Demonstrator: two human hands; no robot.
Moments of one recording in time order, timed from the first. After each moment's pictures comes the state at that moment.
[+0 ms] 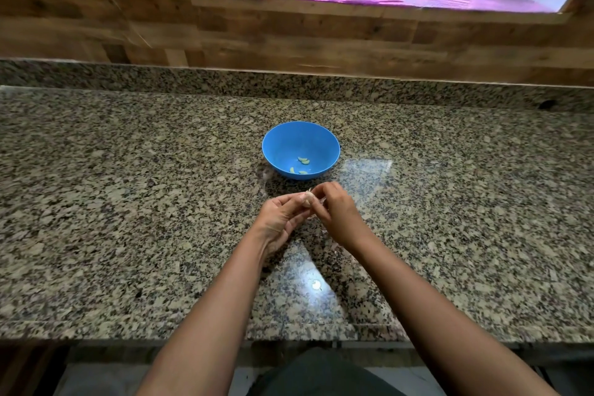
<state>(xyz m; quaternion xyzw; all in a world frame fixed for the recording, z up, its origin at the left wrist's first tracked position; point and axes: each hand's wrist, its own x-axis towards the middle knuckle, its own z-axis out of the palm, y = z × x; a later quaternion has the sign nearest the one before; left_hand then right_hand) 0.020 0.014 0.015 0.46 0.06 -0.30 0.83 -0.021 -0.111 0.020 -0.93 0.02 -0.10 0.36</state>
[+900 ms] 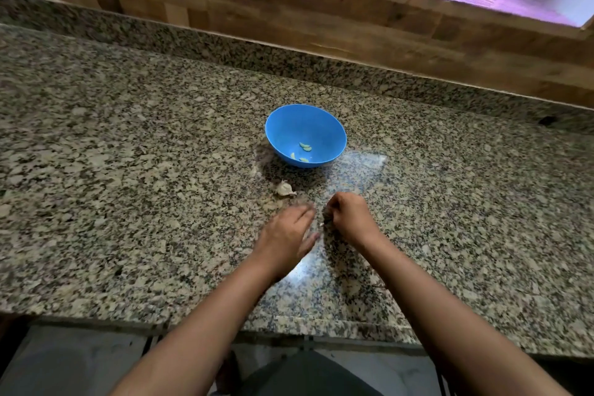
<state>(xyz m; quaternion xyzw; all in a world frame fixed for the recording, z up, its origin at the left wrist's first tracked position) -0.015 0.018 -0.041 0.91 -0.33 0.00 0.24 -0.015 -0.136 0.000 -0.96 0.12 0.01 0.24</state>
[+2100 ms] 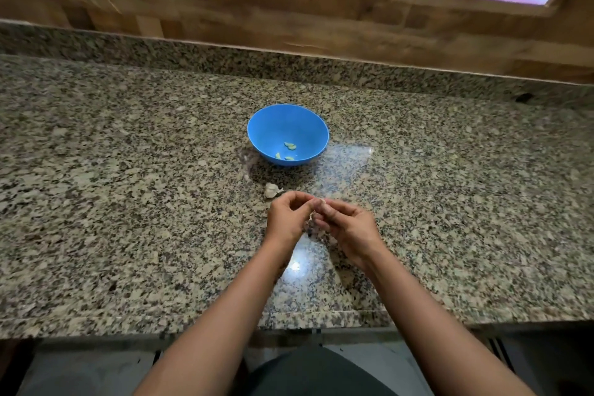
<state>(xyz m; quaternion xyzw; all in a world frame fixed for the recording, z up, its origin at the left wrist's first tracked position) -0.010 -0.017 -0.009 0.66 -0.03 -0.17 0.73 -0.060 -0.131 0.003 -0.47 0.26 -0.02 0.84</state>
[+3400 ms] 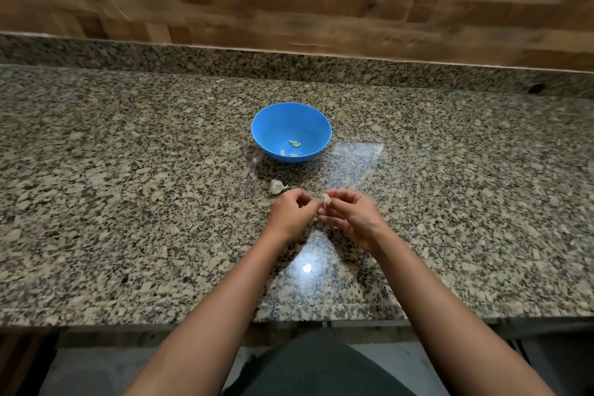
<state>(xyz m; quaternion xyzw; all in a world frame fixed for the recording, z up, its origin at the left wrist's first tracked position) -0.003 -0.009 -0.007 0.83 -0.12 -0.16 0.52 -0.053 -0.136 0.018 -0.55 0.26 0.03 0.79</state>
